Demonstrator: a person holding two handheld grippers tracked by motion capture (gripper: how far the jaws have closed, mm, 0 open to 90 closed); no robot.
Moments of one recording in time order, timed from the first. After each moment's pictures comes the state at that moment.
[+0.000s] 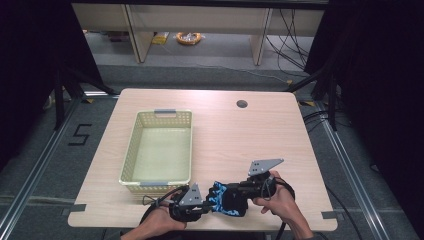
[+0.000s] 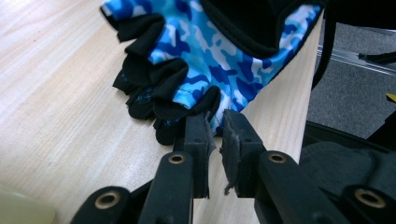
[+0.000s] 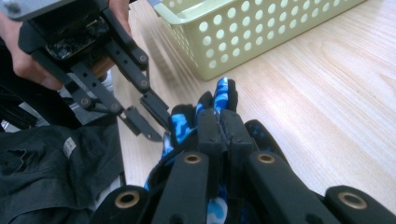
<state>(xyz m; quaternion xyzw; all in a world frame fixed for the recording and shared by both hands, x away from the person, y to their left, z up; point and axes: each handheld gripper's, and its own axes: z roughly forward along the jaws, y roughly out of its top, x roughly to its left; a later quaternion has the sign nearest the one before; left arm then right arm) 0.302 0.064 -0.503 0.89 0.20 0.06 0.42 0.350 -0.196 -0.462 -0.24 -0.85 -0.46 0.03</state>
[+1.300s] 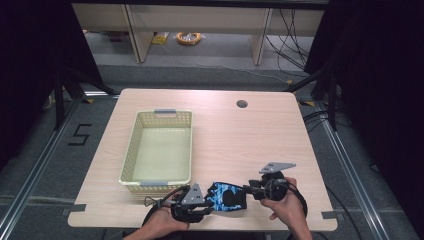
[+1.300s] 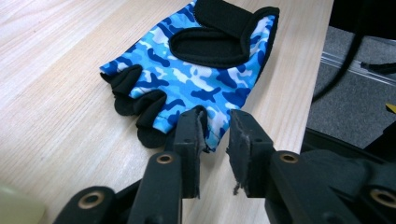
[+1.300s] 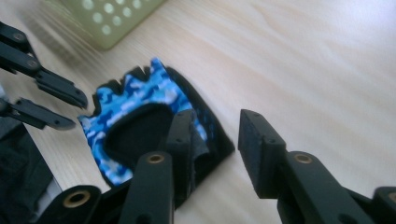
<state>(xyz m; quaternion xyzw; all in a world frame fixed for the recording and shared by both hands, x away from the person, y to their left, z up) 0.301 0.061 -0.501 0.88 0.22 0.06 0.42 0.333 -0.223 -0.462 -0.42 -0.83 -0.36 -0.06</state>
